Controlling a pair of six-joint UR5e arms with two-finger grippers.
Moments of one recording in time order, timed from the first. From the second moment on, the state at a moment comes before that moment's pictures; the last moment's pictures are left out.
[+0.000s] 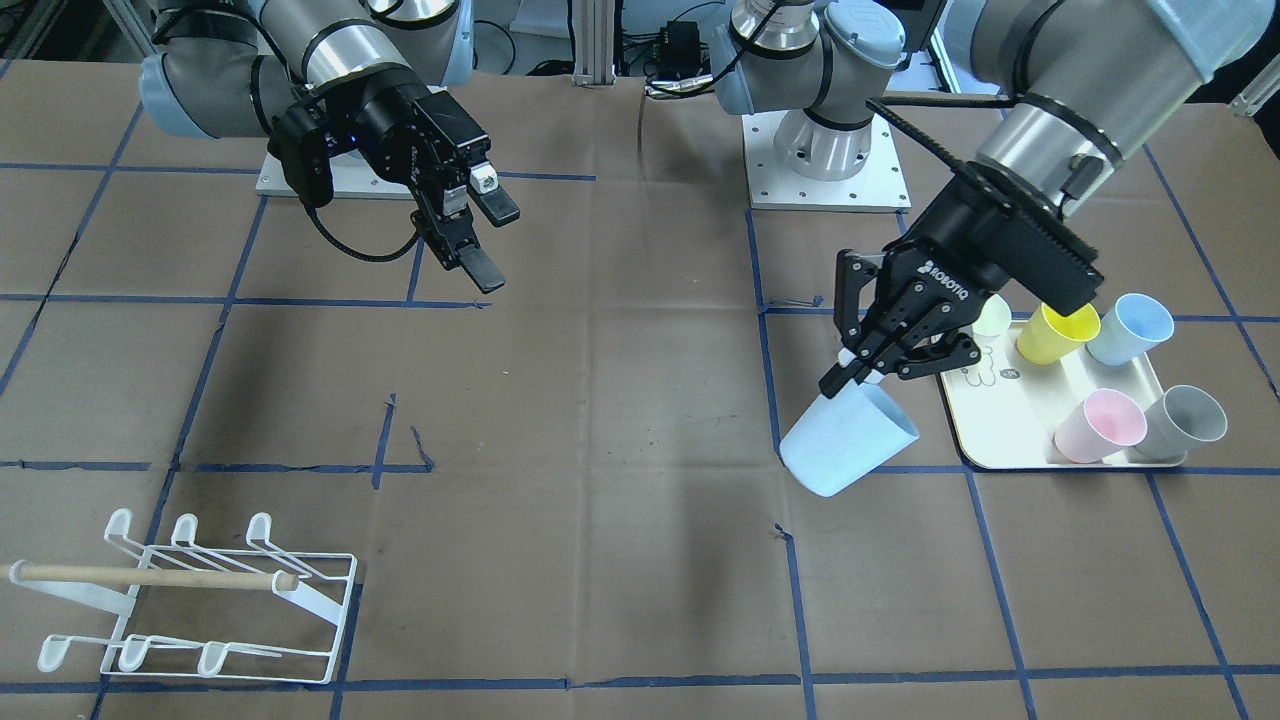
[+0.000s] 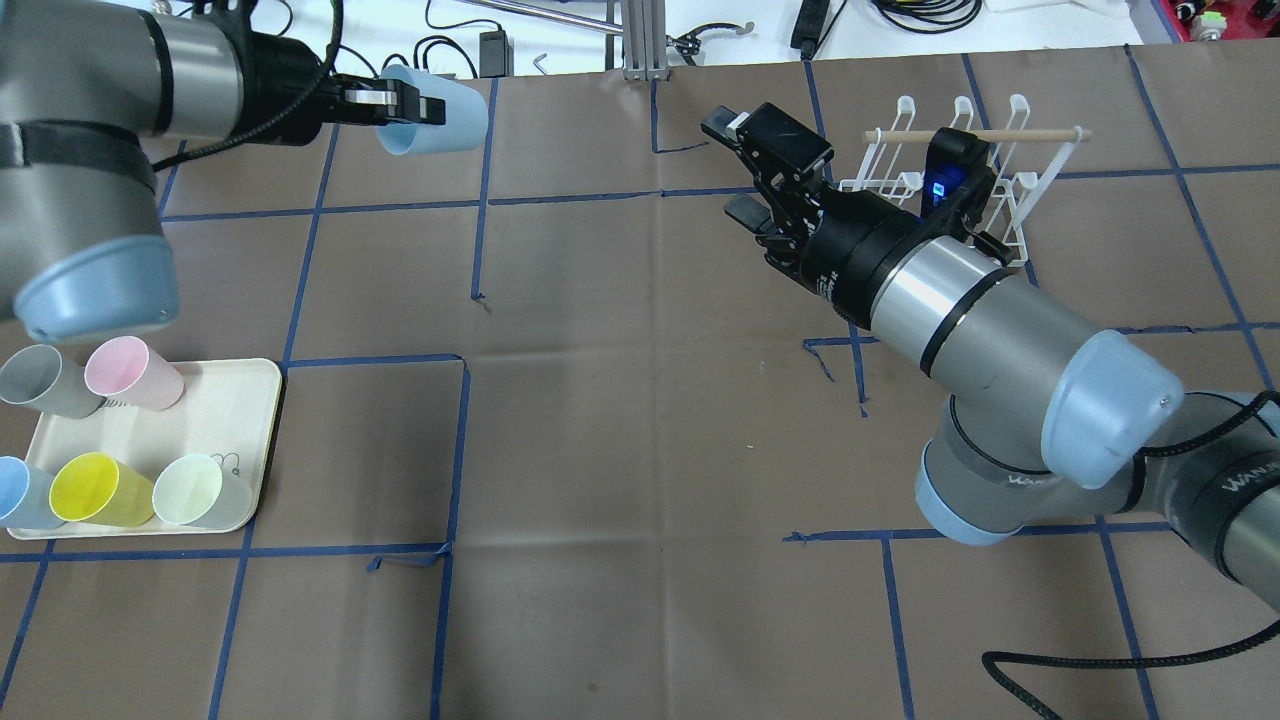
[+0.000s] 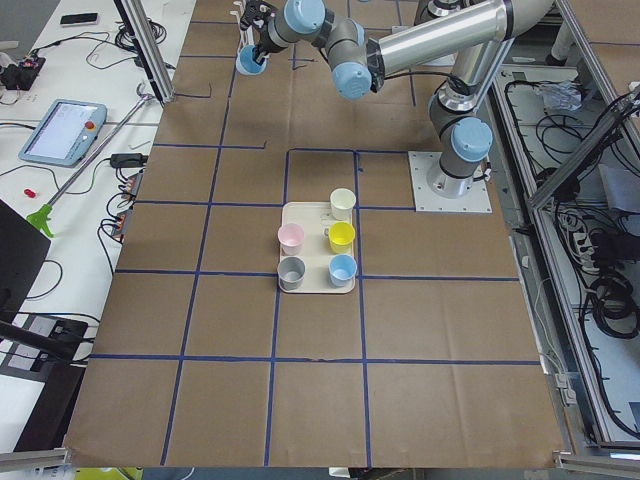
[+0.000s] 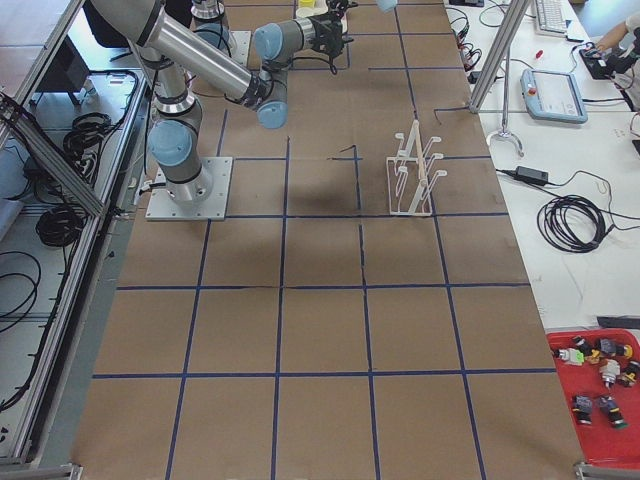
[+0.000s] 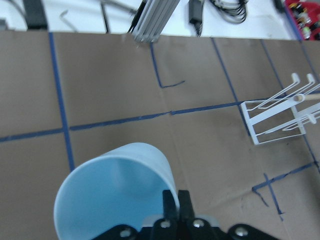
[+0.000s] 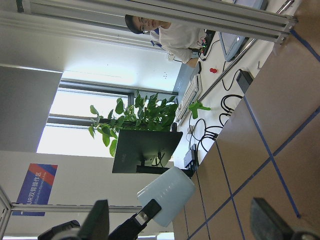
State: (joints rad) left arm -1.40 -1.63 -1.91 -0.59 0.85 0.32; right arm 1.61 -1.53 2.28 -3.66 -0.95 1.31
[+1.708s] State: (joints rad) left arm -1.57 -1.74 -2.26 0.39 0.70 0.22; right arm 1.61 -1.52 2.29 -3.51 -0.97 1.47
